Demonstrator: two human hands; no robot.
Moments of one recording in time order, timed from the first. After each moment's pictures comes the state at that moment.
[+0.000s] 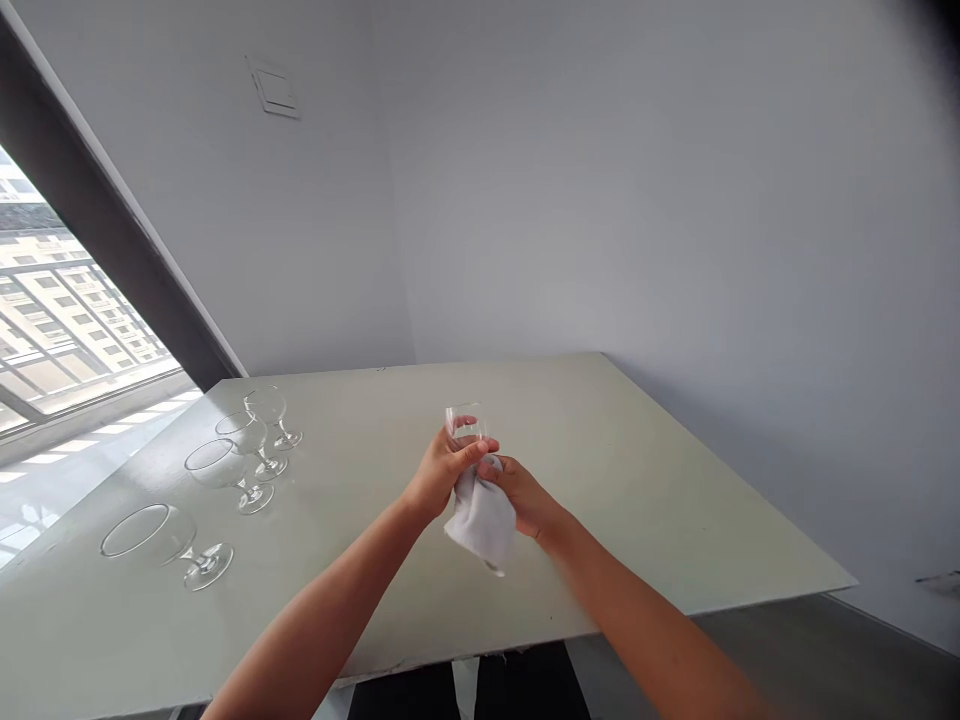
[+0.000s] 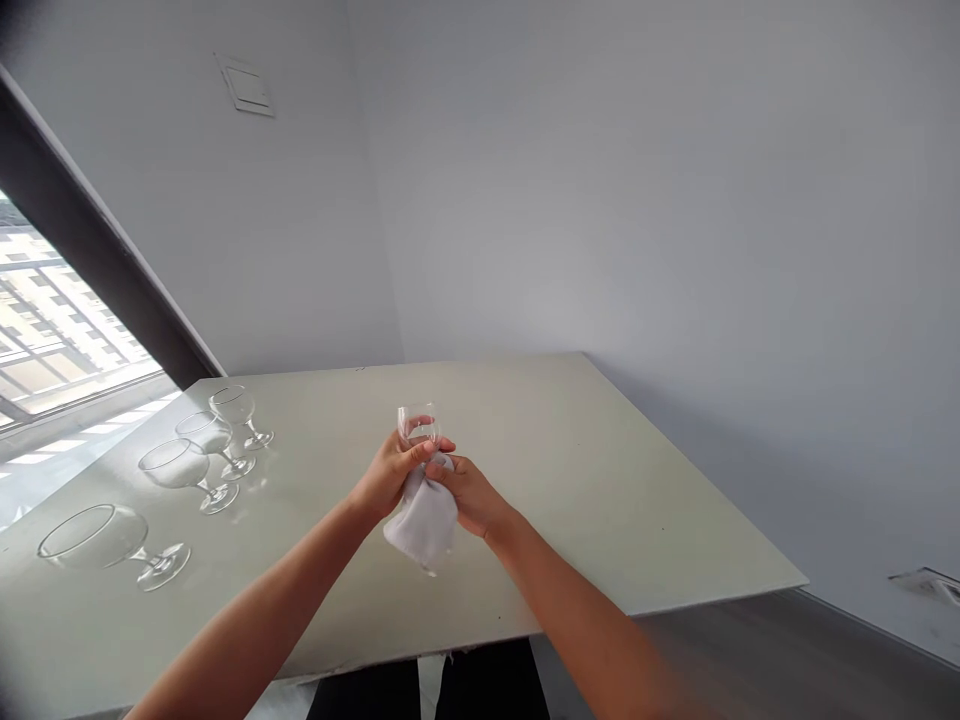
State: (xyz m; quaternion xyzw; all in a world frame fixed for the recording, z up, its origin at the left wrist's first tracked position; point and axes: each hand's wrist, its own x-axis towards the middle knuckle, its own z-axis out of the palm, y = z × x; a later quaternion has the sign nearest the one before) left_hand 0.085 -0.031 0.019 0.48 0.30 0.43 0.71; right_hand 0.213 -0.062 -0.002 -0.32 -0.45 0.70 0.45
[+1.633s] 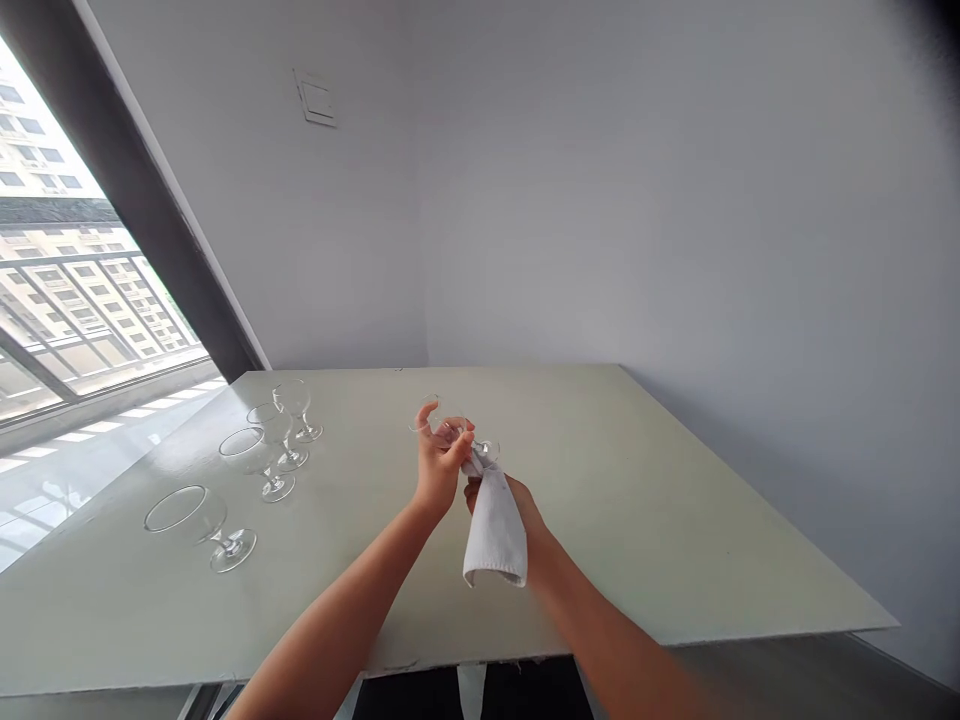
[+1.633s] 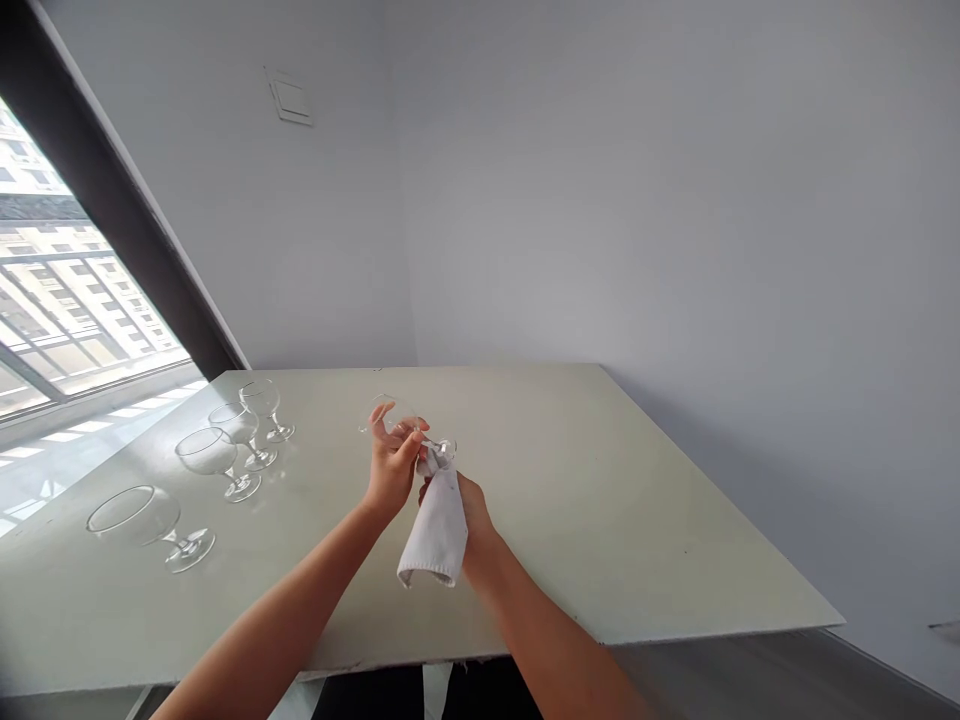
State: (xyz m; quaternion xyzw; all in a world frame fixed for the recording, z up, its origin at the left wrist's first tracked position) left_hand 0.069 -0.022 0.012 0.49 0.31 0.64 0.51; right_hand 0.170 -0.067 -0.024 -0.43 -0.44 0.59 0.52
